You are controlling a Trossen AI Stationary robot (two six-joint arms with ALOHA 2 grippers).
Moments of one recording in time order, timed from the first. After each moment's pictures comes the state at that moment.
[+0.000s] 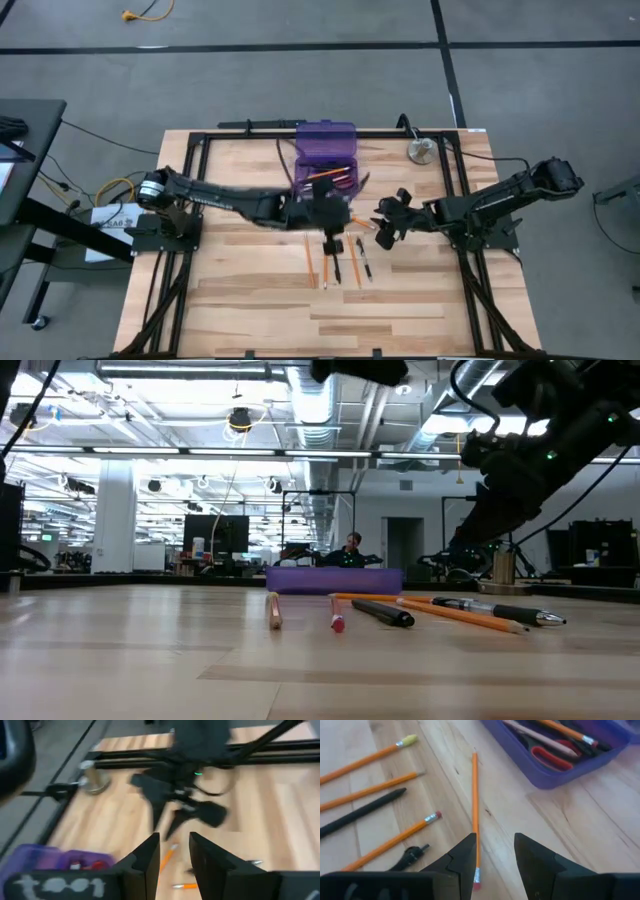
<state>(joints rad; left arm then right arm) -0.17 1.79 1.64 -0.44 -0.37 -0.06 0.16 1.22 0.44 -0.05 0.42 0.41</state>
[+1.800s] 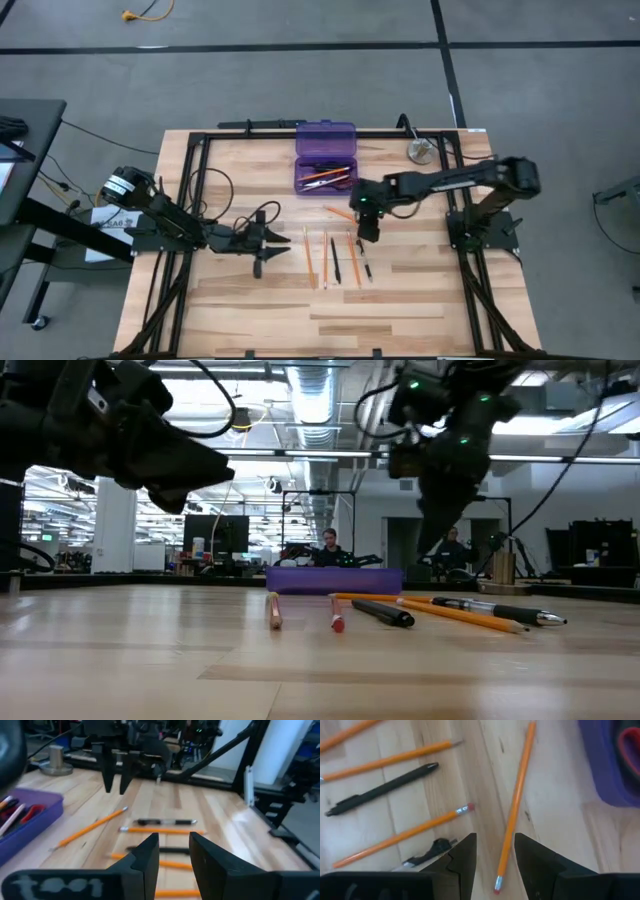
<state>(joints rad) -0.38 1.53 0.21 1.24 -0.39 -0.20 -0.08 1.57 0.96 -0.55 -0.08 0.13</state>
